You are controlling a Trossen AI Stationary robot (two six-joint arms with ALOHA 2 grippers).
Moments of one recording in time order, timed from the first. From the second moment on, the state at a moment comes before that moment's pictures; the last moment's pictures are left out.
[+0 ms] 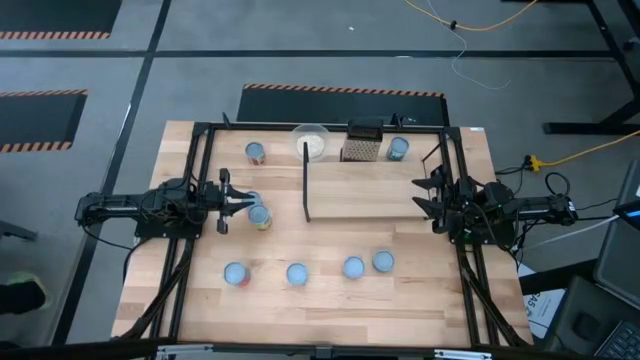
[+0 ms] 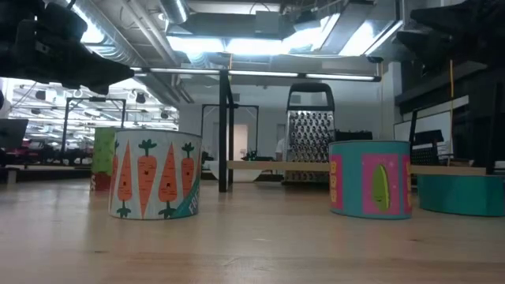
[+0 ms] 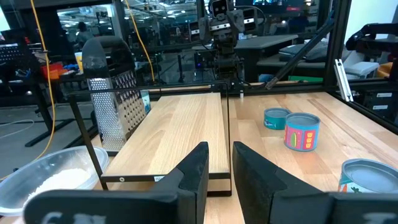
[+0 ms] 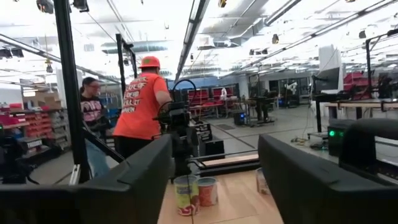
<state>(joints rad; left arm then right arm) 0.06 0.00 0.01 0.02 -0.04 0.06 0.08 0.01 0.01 0.34 0.20 0.05</state>
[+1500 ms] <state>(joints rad) 0.06 0.00 0.01 0.02 -0.04 0.06 -0.11 0.64 1.01 -0.67 0.77 0.07</state>
